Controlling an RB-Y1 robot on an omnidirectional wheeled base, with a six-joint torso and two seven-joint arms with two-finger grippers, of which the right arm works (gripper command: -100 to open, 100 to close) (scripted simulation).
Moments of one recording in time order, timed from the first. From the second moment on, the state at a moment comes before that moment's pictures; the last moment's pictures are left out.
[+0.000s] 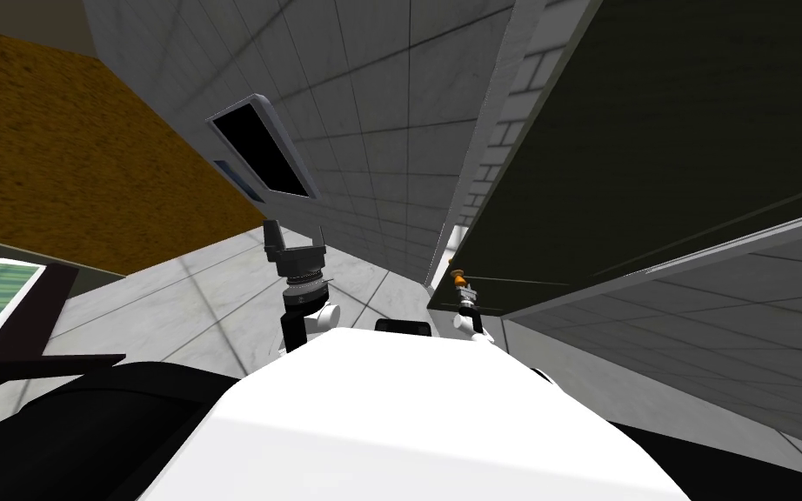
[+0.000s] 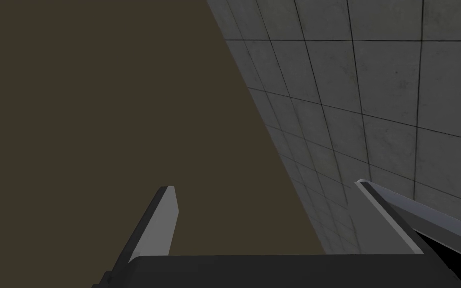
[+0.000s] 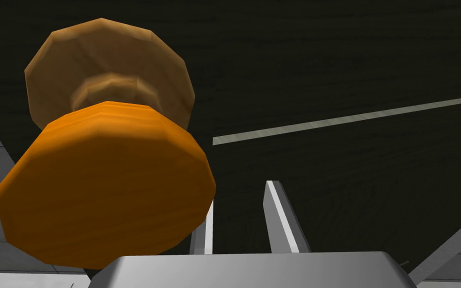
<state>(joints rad) -0.08 -0.25 0.08 -0.70 -0.62 -0.71 -1.35</state>
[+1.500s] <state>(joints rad) -0.13 -0.27 0.07 -0.66 -0.63 -0.65 -1.36</state>
